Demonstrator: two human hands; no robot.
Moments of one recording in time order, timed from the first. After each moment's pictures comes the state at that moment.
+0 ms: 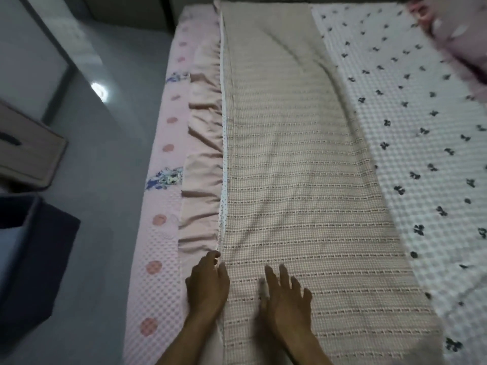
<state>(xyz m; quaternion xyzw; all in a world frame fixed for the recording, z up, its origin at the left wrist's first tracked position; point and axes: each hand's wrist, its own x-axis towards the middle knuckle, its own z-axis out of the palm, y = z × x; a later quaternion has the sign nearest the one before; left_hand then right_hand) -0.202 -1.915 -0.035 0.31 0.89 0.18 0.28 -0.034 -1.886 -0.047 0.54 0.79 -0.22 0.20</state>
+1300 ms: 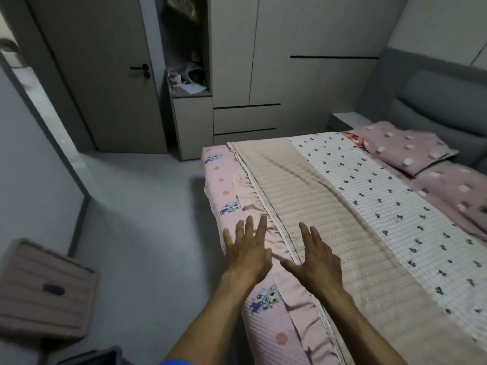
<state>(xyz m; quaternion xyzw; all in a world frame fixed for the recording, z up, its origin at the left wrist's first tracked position) -0.639 -1.830 0.372 0.70 0.70 0.09 0.13 -0.470 -1.818 0.349 0.69 0.71 -0.12 -0.08</state>
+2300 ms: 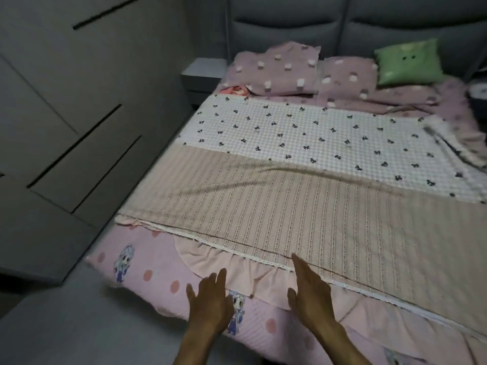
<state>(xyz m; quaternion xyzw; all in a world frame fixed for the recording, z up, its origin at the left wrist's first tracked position) -0.806 -1.234 0.221 0.86 0.44 -0.18 0.16 -0.636 -1.386 0.175 0.90 0.32 -0.25 -0.18</state>
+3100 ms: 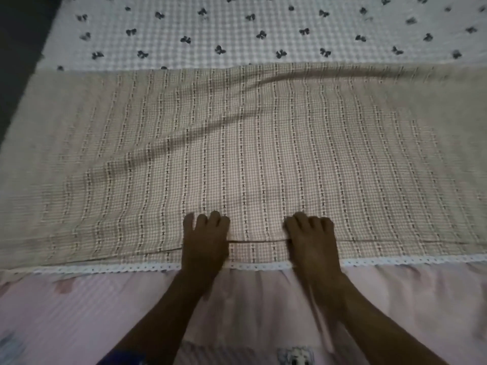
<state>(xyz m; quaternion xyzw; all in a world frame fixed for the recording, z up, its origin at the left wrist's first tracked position) -0.677 -0.938 -0.139 0.99 0.12 -0.03 0.01 -0.577 -1.153 -0.146 0.95 0.32 0.01 -0.01</state>
